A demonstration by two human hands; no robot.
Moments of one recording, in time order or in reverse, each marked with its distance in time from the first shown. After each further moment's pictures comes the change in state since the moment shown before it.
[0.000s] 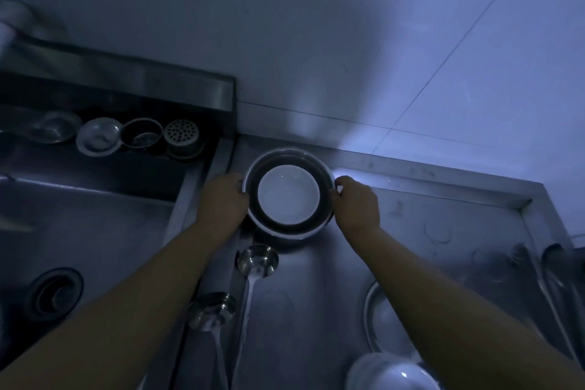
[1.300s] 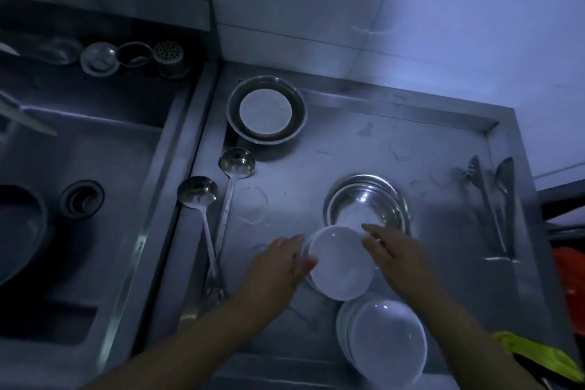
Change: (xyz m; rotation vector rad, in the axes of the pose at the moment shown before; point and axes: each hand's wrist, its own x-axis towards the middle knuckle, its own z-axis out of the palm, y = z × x) left_hand -0.283 0.049 0.076 -0.058 -0.444 0.118; right_hand -0.244 0.137 -0.094 0.235 -0.267 0.048
